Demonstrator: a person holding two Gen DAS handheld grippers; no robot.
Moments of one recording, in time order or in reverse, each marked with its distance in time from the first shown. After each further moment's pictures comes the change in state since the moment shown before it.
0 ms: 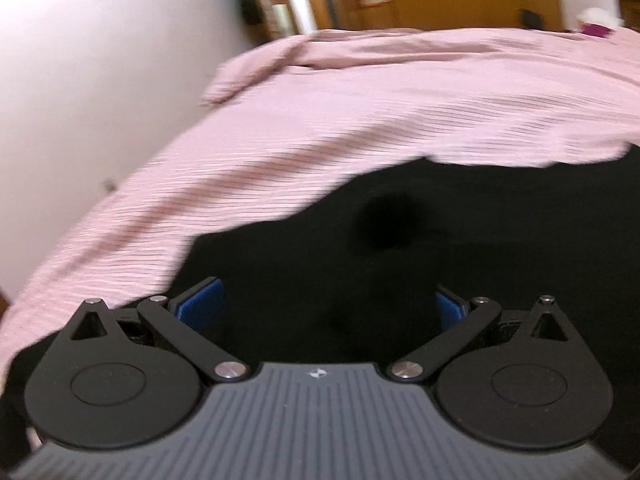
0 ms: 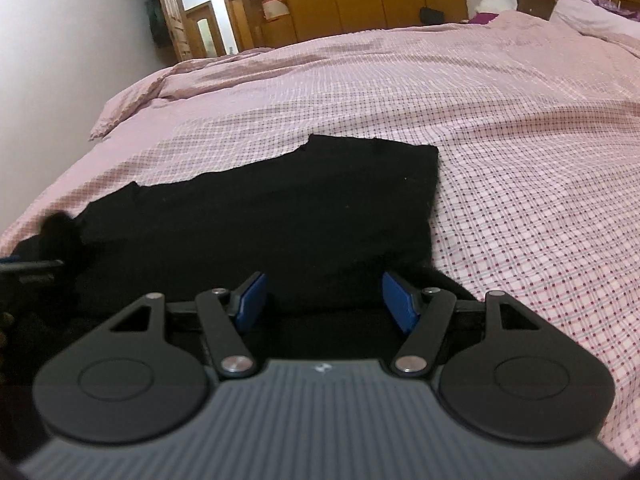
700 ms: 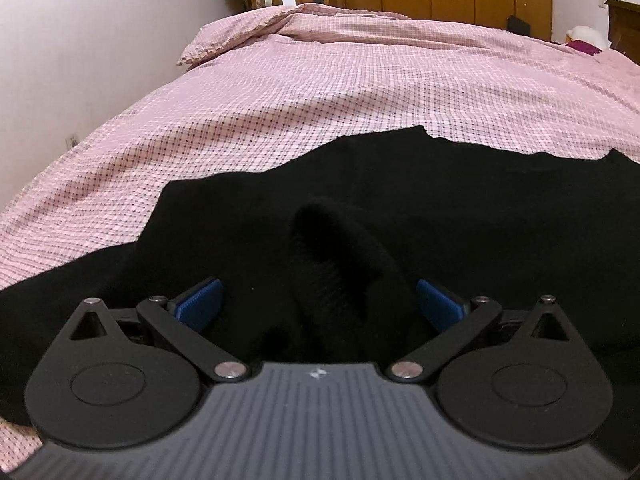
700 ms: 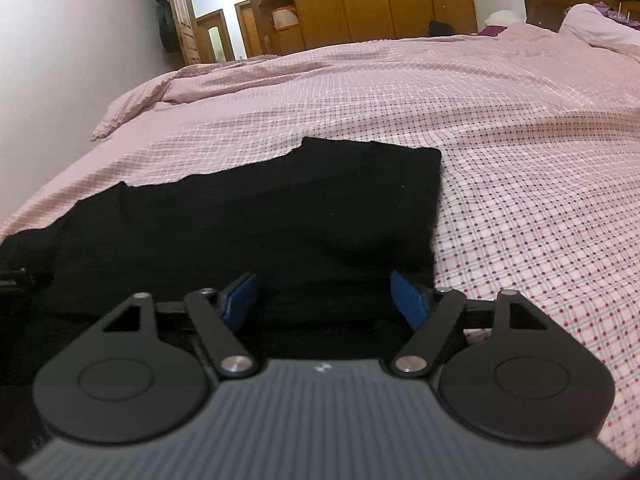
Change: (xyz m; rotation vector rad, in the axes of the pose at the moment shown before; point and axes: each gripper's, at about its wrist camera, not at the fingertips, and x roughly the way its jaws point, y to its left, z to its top) left arm 0.019 0.019 -0.015 -0.079 0.073 -0.173; right arm 0.025 -0.013 -0.005 -0.041 -0.044 0.019
